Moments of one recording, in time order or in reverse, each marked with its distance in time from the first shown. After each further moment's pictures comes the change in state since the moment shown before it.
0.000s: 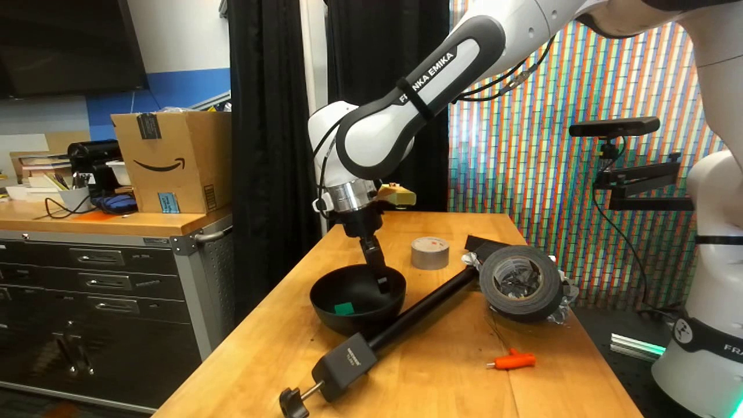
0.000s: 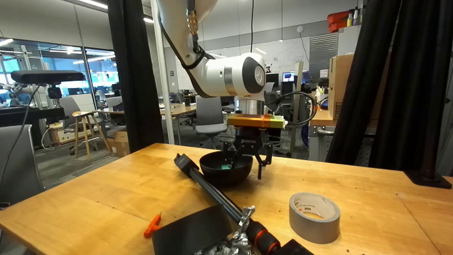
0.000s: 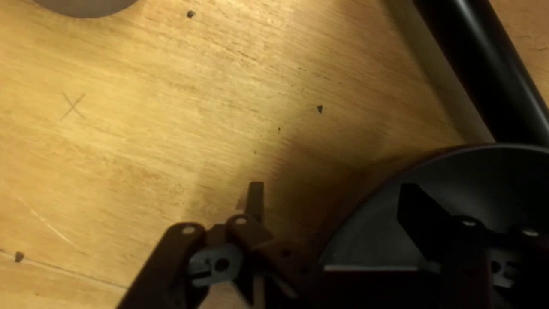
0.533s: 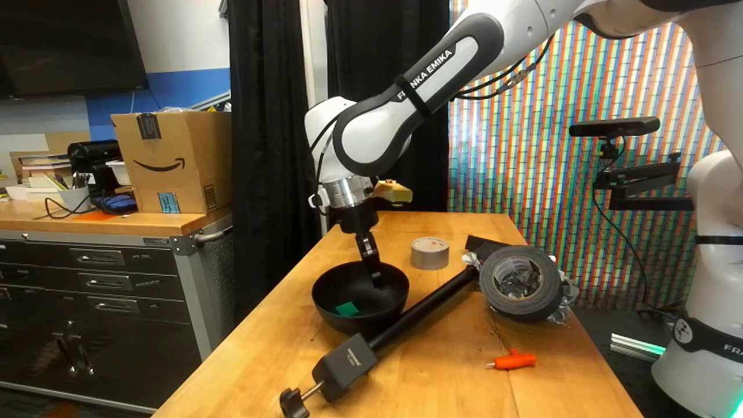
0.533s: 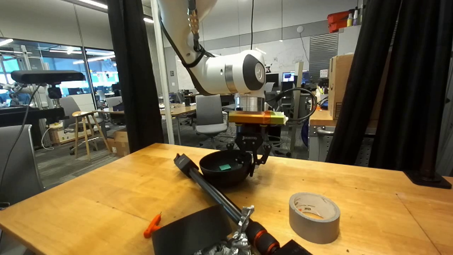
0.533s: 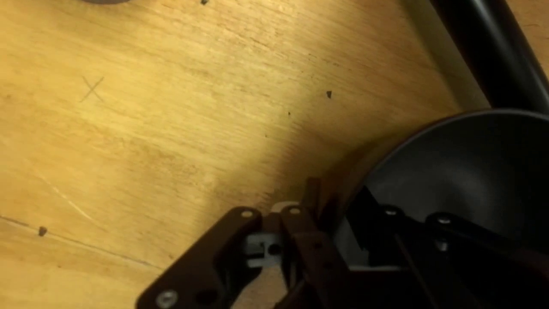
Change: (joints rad) arm 0.001 0.003 0.001 0.026 -0.014 0.001 0.003
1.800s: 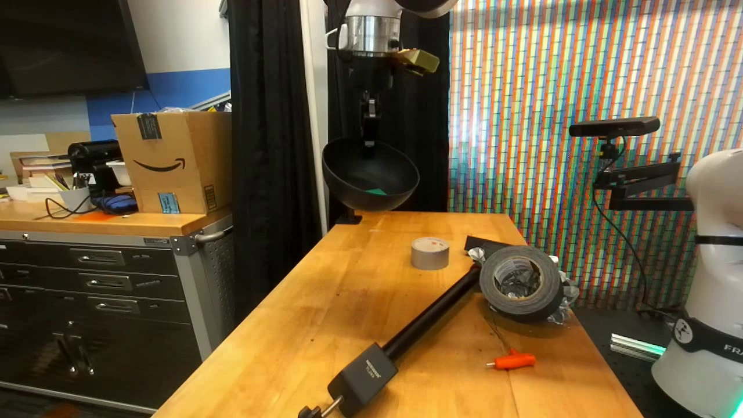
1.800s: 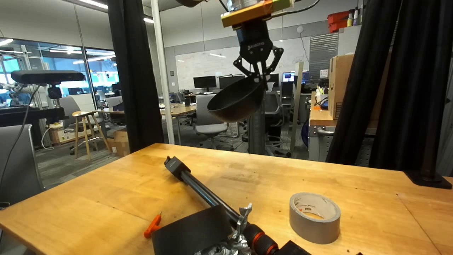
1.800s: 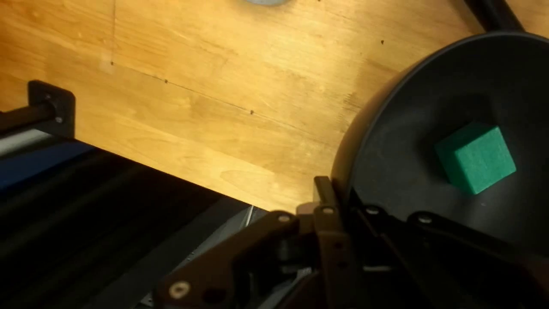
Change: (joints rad) arm 0.009 -0.405 -0.040 0.029 -0.122 -0.063 0.081
